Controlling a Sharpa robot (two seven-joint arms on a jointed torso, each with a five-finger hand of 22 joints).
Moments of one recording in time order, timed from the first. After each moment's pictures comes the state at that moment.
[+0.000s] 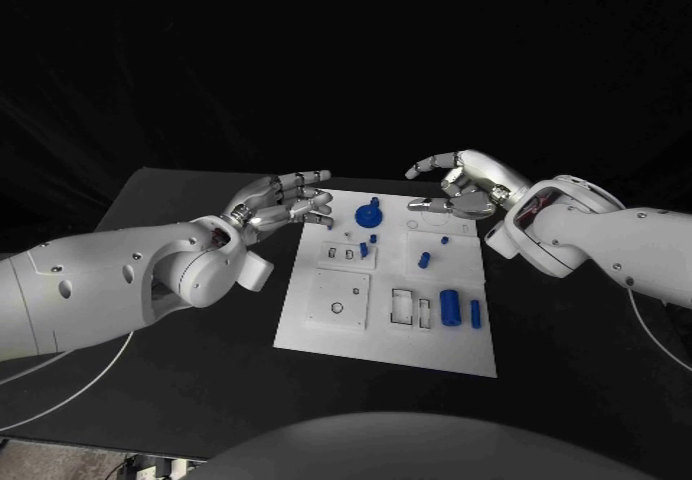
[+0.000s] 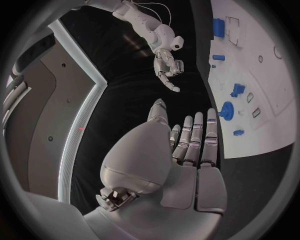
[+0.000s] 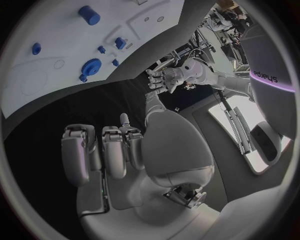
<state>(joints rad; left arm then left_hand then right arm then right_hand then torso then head) 1.26 -0.86 -0.23 1.55 -0.21 -0.21 0.42 1.50 0.17 -0.29 0.28 0.24 0.42 0.09 0.11 0.05 0.40 0.19 0.85 0.28 0.52 0.15 0.80 0.28 0.17 0.70 0.25 0.47 0.21 1.29 -0.88 -0.19 1.48 -1.01 -0.41 0.29 1.32 -0.04 -0.02 0.28 0.05 0.64 0.10 0.23 0.41 1.47 0.03 1.57 1.31 1.47 -0.02 1.57 1.31 0.03 1.46 0.08 1.49 1.31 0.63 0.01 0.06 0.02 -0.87</state>
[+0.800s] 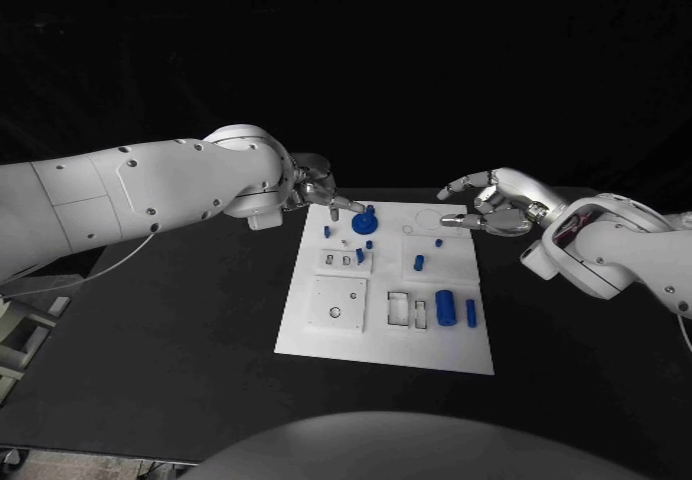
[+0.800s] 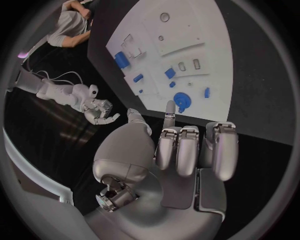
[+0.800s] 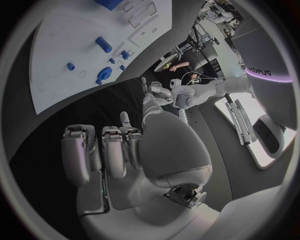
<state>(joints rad) 1.46 -0.62 -0.22 1.33 -1.01 0.13 -0.38 1.04 0.18 -0.44 0.29 0.06 0.99 0.09 0.42 0.17 1.47 0.04 1.57 1.31 1.47 0.00 1.57 1.31 0.03 1.46 0.11 1.55 1.31 1.29 -0.95 -0.21 1.51 -0.99 -0.34 0.25 1.36 0.01 -0.02 0.26 0.10 0.68 0.11 0.24 0.38 1.47 0.03 1.57 1.31 1.47 -0.02 1.57 1.31 0.03 1.46 0.08 1.49 1.31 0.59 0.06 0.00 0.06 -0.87</state>
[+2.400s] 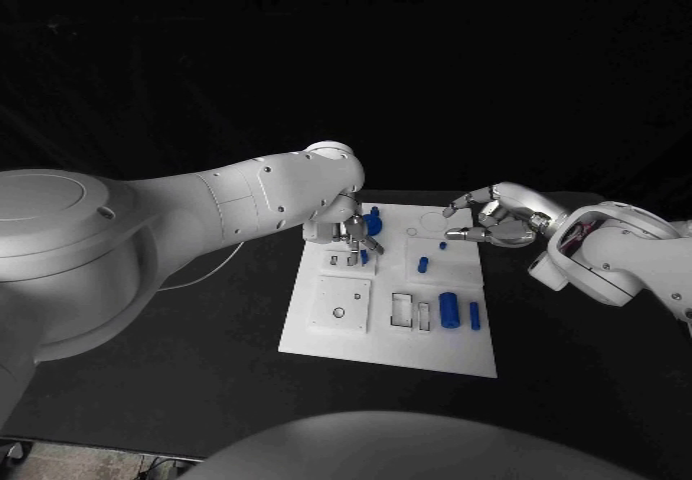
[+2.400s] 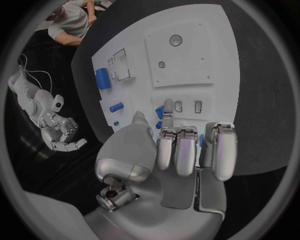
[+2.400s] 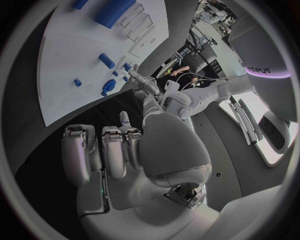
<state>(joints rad) 1.35 -0.24 -0.21 0.91 -0.85 0.44 -0.69 1.12 0.23 -0.39 0.28 0.31 1.06 0.07 0.32 0.23 1.46 0.02 1.57 1.31 1.47 -0.02 1.57 1.31 0.02 1.46 0.09 1.55 1.31 1.29 -0.94 -0.22 1.50 -0.99 -0.24 0.20 1.34 0.02 -0.04 0.28 0.11 0.70 0.12 0.24 0.37 1.47 0.03 1.57 1.31 1.47 -0.02 1.57 1.31 0.03 1.46 0.09 1.48 1.31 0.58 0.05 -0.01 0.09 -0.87</state>
